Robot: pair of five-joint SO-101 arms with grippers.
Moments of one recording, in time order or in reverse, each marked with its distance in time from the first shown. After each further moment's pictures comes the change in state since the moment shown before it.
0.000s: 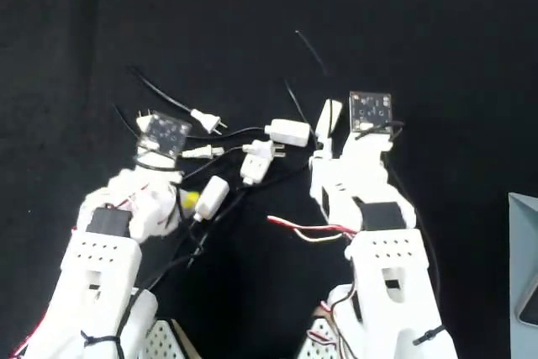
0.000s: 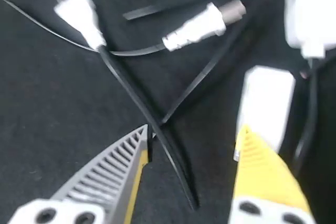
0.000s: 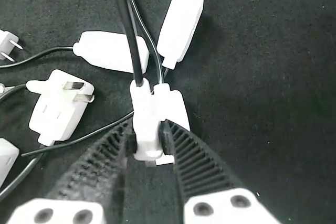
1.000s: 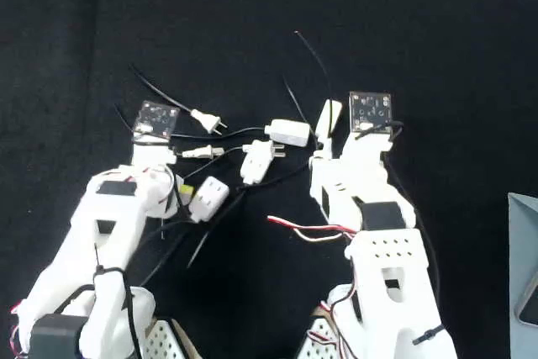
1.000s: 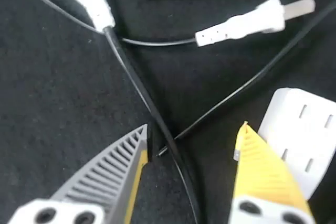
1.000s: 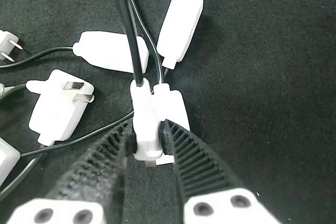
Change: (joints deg) left arm -3.1 25.5 -6.4 -11.7 4.1; right arm 0.0 0.0 0.0 0.0 0.0
